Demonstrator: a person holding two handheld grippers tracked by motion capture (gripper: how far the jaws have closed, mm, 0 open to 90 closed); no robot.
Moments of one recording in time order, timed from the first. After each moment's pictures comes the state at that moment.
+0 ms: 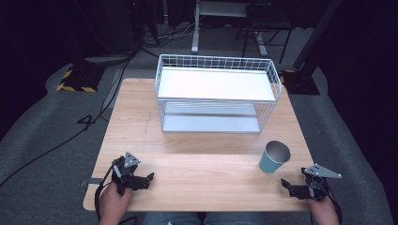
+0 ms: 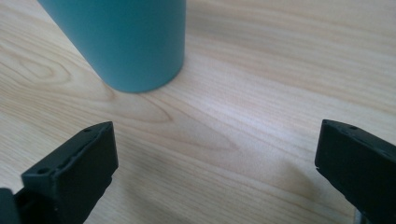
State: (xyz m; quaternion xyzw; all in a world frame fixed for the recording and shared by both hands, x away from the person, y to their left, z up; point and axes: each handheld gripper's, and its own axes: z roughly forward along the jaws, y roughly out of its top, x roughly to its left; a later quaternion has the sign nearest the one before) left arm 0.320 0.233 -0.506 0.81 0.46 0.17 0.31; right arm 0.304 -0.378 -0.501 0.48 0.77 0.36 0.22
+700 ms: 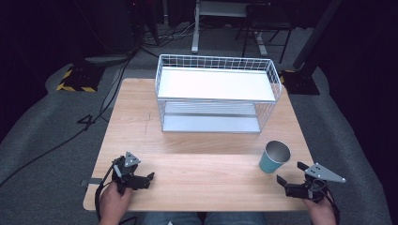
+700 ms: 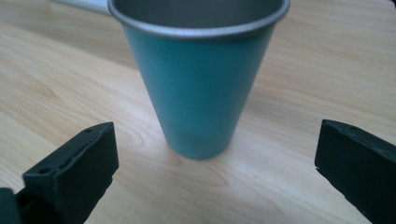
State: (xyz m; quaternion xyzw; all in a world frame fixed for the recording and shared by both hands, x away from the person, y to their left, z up) left arm 0.320 0.231 -0.506 0.81 0.47 0.16 0.32; right arm 0.291 -0.350 -0.467 0.43 0.75 0.43 0.25
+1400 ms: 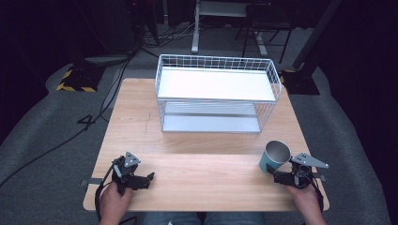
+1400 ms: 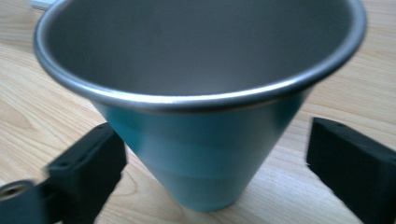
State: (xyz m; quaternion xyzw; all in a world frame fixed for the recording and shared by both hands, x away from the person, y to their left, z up) left arm 0.320 0.232 -0.506 0.81 0.47 0.17 0.32; right arm 0.330 -0.328 -0.479 0.45 0.75 0.43 0.22
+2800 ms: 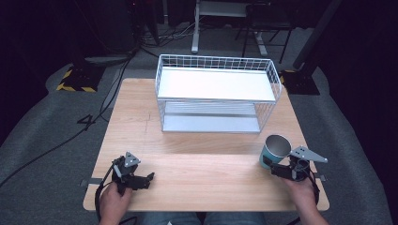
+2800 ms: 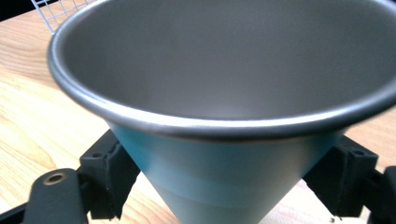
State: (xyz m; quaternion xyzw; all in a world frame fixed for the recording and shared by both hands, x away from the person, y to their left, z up) left arm 0.320 0.232 -0.506 0.81 0.46 0.17 0.31; right arm 0.340 -0.312 -0.458 0.44 0.74 0.46 0.24
